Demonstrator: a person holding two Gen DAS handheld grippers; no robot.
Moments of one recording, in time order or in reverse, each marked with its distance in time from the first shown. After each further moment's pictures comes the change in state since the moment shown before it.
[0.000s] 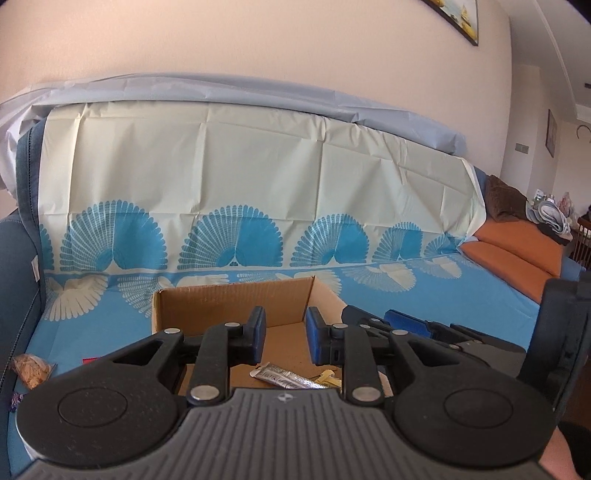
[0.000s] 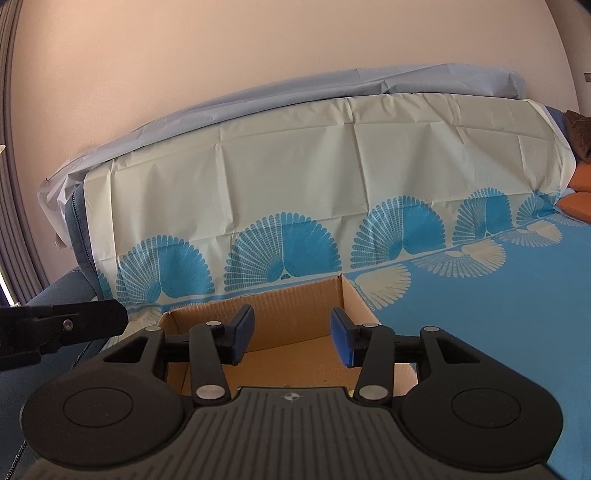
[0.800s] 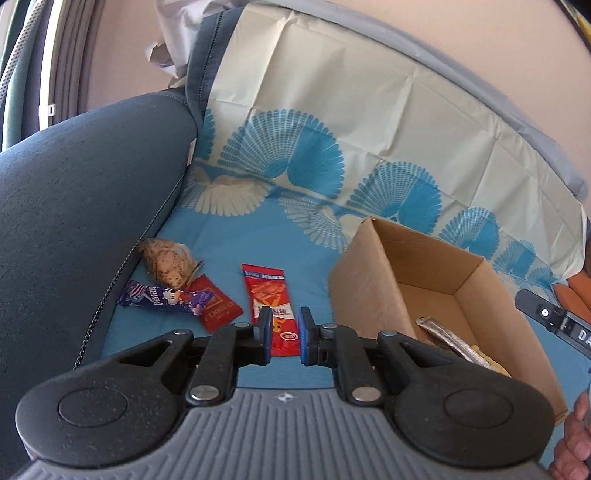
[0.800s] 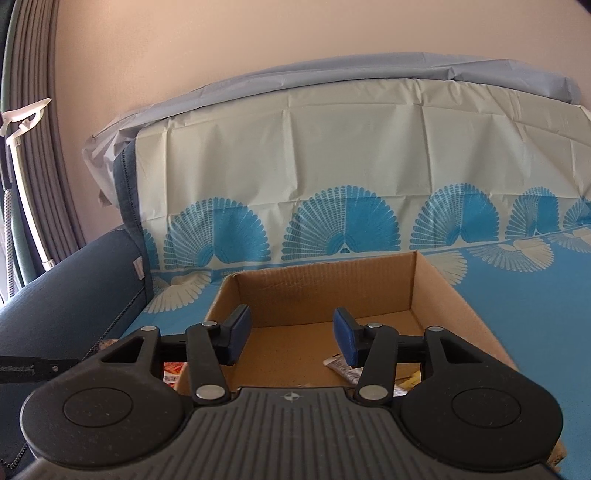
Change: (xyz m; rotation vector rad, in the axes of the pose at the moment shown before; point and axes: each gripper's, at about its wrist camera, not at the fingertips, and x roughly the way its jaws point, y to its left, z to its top) left arm -0.016 0.201 -0.071 -0.373 0.178 0.291; right arm 0.012 0.067 -0.016 -0.097 0.083 0.134
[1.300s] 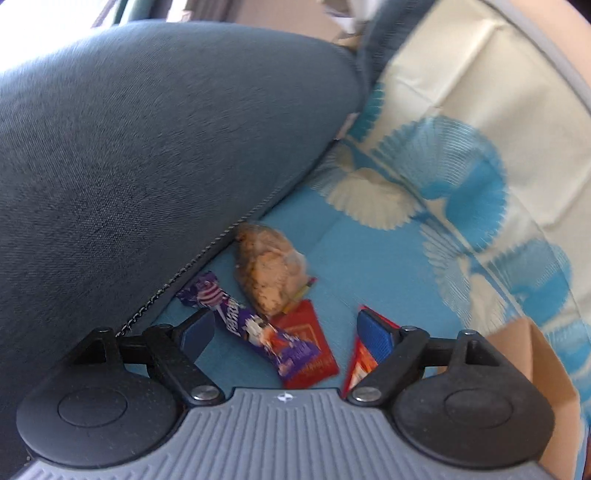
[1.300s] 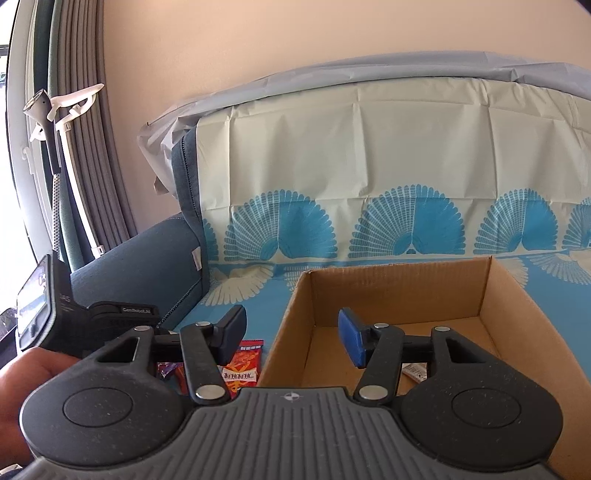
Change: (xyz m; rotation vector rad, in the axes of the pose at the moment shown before) left arm 0.109 0.078 0.041 -0.457 0.094 0.324; right arm 0.014 0.040 0.006 -0.039 0.021 0.156
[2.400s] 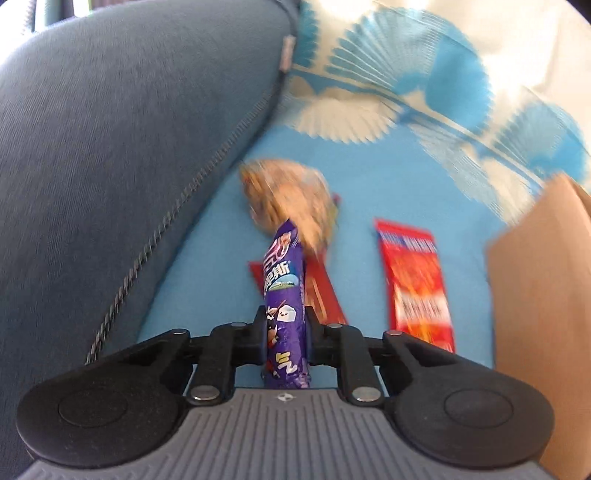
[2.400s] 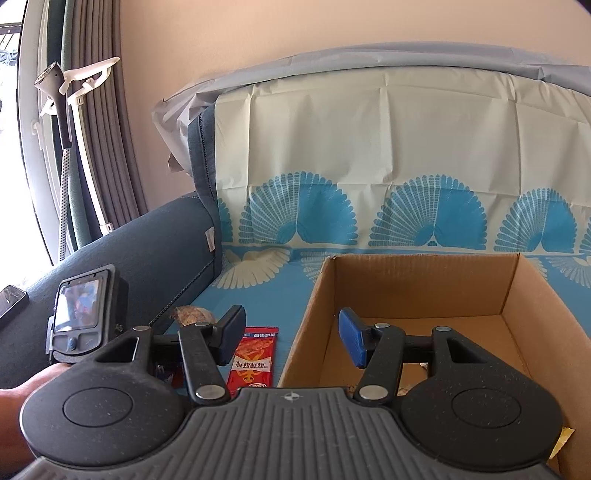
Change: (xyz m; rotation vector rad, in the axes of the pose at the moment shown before) left arm 0.022 -0.006 -0.041 0.435 0.099 0.002; right arm 0.022 0.020 -0.003 -0.050 0.051 0.030
